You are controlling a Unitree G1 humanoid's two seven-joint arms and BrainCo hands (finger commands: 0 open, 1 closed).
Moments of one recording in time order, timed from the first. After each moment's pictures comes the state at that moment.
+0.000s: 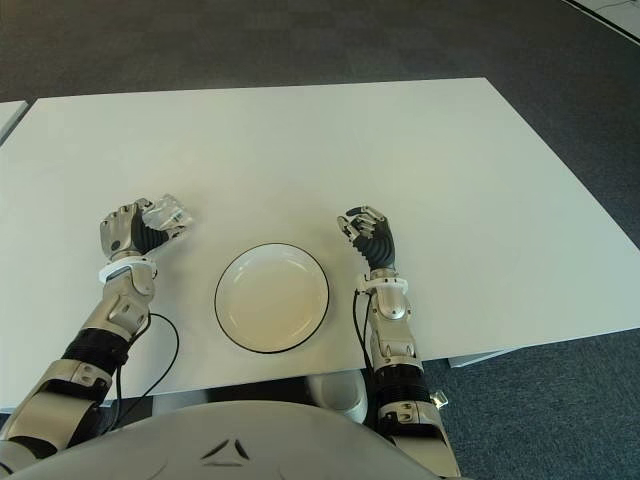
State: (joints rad) left arm -0.14 0.35 -0.16 0.51 0.67 0.22 0.50; right arm -0.02 -0.02 -0.05 0.33 -0.02 -0.32 -0.01
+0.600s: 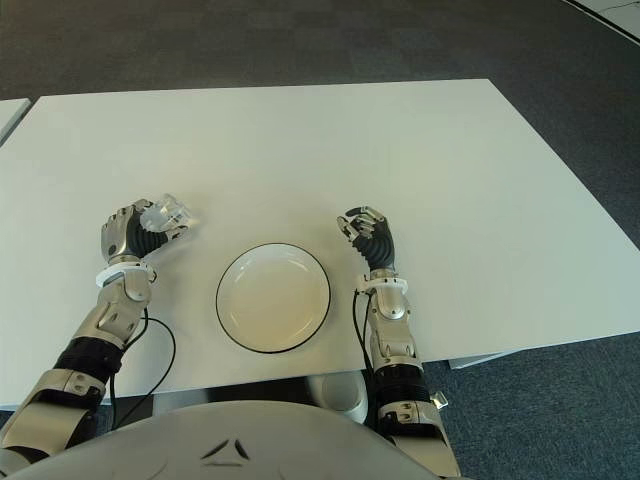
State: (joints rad) left arm -0.11 0.36 -0.12 0.49 0.59 0.06 0.50; right arm -0.02 -0.02 -0.05 0.33 -0.03 -0.32 -0.01
